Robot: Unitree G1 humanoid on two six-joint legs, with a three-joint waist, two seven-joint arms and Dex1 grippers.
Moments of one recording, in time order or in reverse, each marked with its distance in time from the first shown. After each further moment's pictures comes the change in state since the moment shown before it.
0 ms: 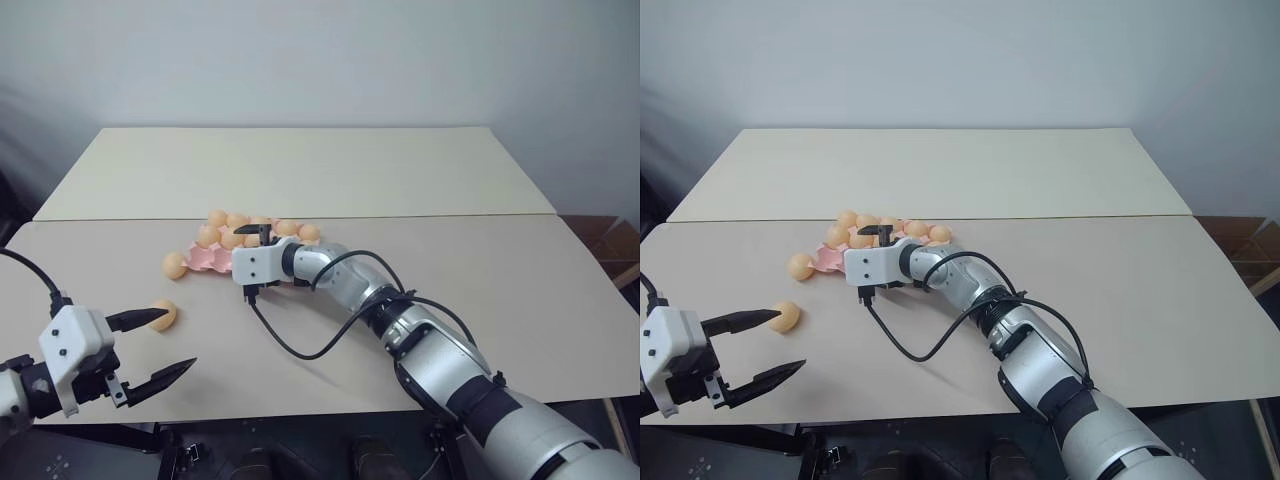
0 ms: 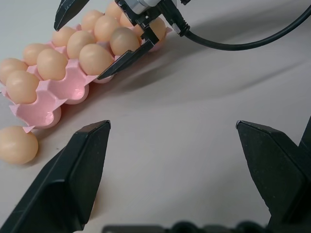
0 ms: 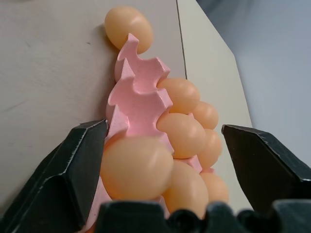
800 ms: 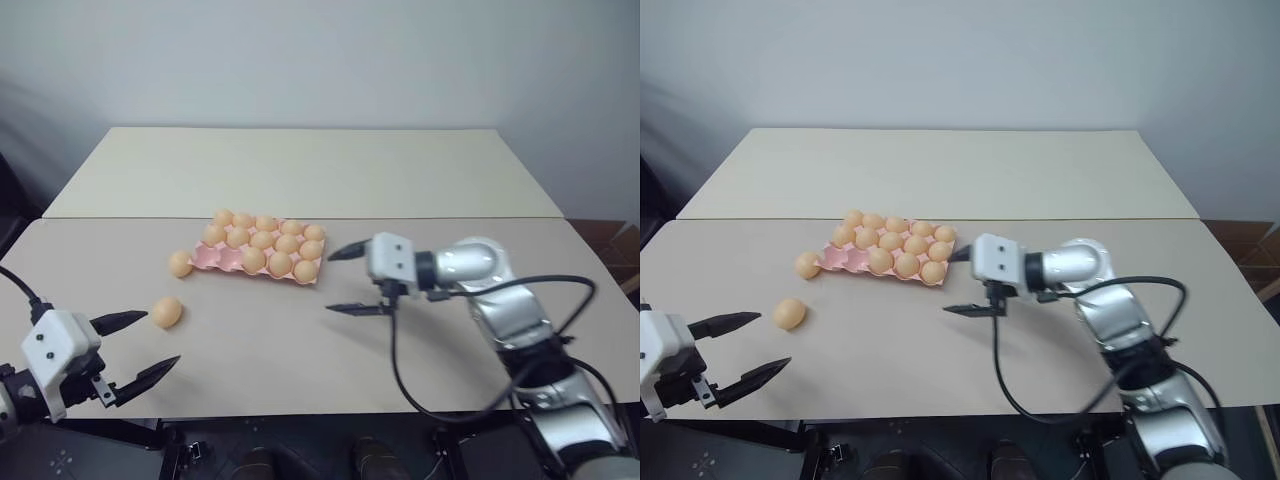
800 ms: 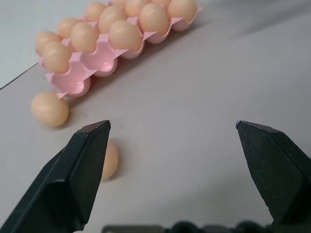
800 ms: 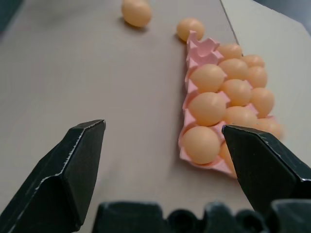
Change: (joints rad) left arm 0.044 -0.043 0.041 0.029 0.062 -0.008 0.048; right arm 0.538 -0.642 -0.319 -1.128 0.662 0.627 0.763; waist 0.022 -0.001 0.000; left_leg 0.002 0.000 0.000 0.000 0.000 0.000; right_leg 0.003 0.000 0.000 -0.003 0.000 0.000
